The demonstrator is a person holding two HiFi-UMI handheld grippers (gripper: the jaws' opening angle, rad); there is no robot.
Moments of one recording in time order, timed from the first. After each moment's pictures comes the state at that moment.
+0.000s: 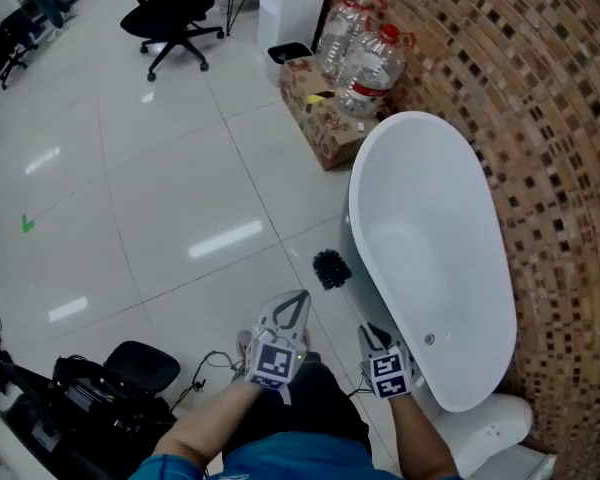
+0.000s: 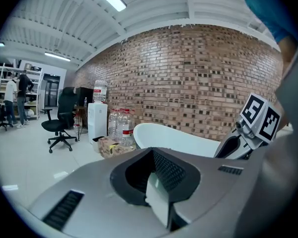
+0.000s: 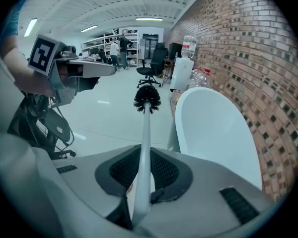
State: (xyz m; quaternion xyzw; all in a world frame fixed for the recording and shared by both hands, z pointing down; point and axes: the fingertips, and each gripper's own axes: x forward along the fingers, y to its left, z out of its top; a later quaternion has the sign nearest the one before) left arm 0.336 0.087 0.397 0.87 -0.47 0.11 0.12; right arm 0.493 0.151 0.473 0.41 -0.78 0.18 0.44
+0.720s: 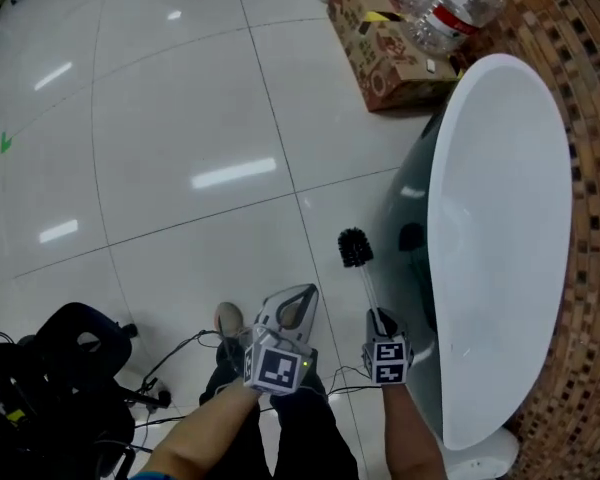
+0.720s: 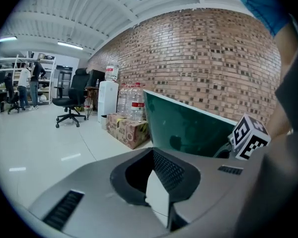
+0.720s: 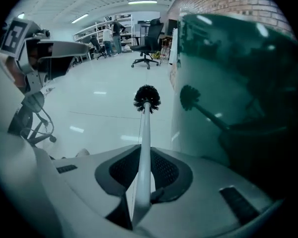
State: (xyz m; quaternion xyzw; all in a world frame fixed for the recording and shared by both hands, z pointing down) left arm 0.356 0.063 0.696 0.83 -0.52 0.13 0.17; right arm 0.545 0.105 0.825 0.41 -0.75 0.22 0.47
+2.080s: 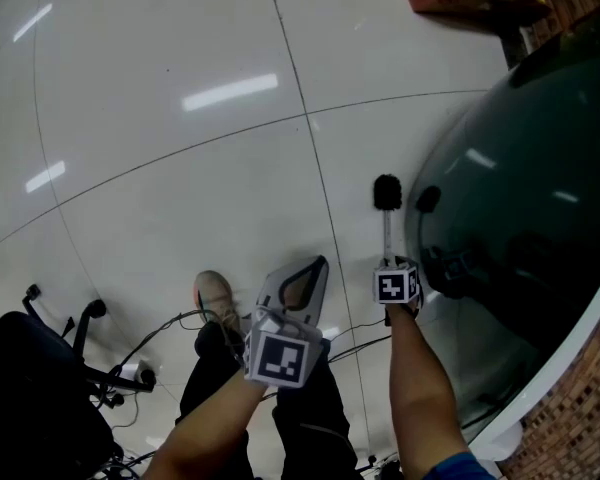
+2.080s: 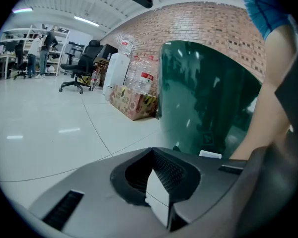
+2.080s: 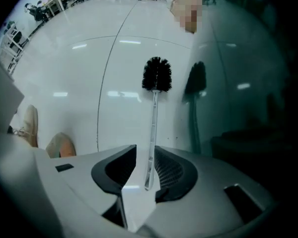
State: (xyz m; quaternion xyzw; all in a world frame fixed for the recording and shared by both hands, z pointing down) left arm 0.369 0.075 0.954 0.80 -0.51 0.13 0.28; right arm 0.630 0.117 1.184 0.37 -0.56 0.30 0.67
